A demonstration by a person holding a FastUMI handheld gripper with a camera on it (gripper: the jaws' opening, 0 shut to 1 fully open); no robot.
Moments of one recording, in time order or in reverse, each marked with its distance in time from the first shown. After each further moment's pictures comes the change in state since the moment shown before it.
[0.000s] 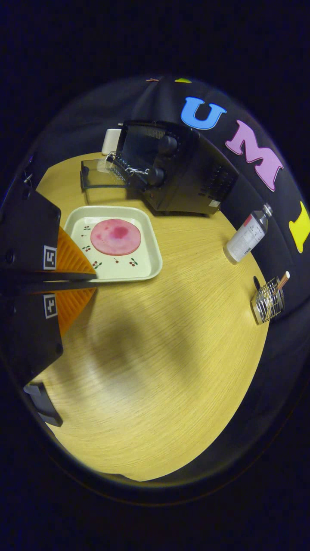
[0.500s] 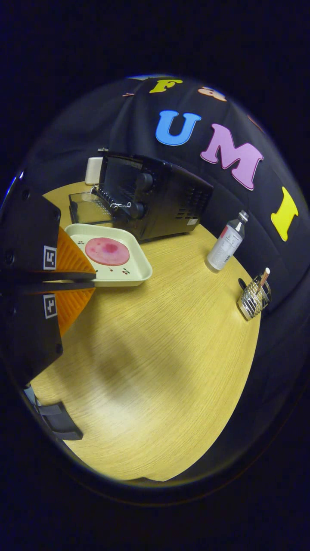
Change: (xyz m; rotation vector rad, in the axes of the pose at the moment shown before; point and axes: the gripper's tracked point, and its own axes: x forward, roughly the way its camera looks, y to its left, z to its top) arm -0.040 0.027 0.015 0.158 -0.088 0.087
